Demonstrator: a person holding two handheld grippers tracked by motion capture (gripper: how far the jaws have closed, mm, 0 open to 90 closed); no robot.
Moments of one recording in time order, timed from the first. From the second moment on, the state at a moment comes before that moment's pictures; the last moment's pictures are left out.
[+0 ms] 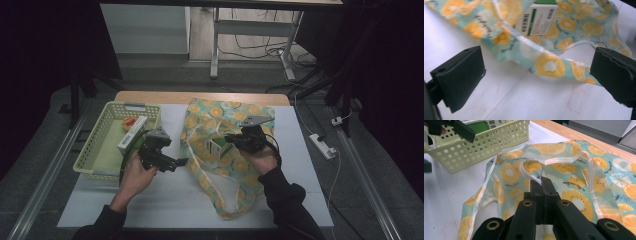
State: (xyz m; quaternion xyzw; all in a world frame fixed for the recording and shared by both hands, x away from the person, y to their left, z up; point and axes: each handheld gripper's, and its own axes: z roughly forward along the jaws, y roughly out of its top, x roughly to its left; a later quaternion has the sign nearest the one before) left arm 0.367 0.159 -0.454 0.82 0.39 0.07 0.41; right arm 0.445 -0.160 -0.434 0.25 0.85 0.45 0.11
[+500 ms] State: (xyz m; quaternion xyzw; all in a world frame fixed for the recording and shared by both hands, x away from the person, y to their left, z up) left arm 0.363 0.197 -0.448 0.81 0.43 0.11 0.39; right arm 0.444 -0.161 -0.433 0.24 0.85 0.45 0.11
